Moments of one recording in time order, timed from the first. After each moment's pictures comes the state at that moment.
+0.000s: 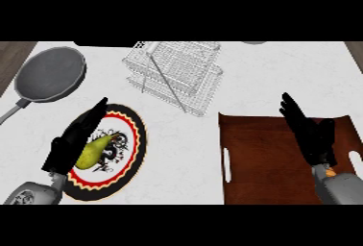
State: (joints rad) left arm -0.12 0.46 -0.29 -1.50 0.14 0.06 0.06; right arm -0.18 -0.50 0.32 -1.35 -0.36 -0.21 0.03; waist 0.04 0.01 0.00
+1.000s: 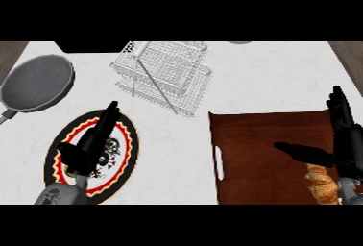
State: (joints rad) left arm -0.11 0.26 -0.23 -1.35 0.20 0.05 -0.12; right arm -0.05 -0.55 0.21 -1.62 -0.13 -0.52 0.04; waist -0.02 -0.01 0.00
